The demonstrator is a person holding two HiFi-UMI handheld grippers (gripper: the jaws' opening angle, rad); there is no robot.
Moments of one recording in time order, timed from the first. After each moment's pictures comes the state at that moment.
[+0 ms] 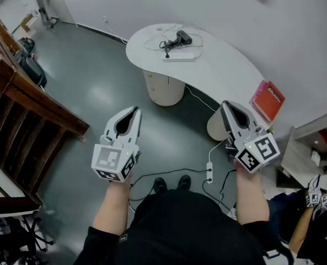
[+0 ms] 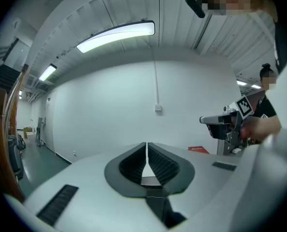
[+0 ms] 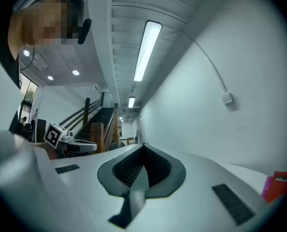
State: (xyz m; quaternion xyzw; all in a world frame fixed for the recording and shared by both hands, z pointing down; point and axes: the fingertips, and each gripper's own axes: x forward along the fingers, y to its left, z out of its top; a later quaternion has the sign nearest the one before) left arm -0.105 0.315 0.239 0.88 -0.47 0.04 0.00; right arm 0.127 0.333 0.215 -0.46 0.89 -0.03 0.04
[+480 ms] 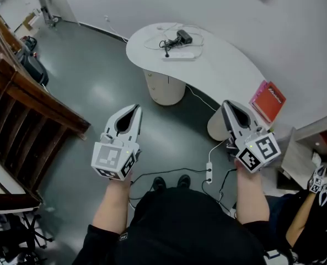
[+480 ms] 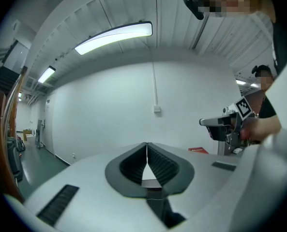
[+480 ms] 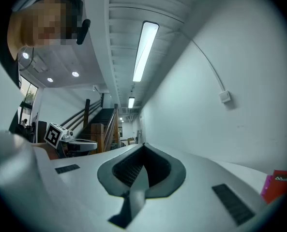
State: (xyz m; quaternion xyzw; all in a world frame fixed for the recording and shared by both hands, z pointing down) left arm -0.086 0.312 0.232 0.88 -0.47 0.04 -0.01; right arm 0.146 0.330 0.217 -0.45 0.89 -0.03 0.04
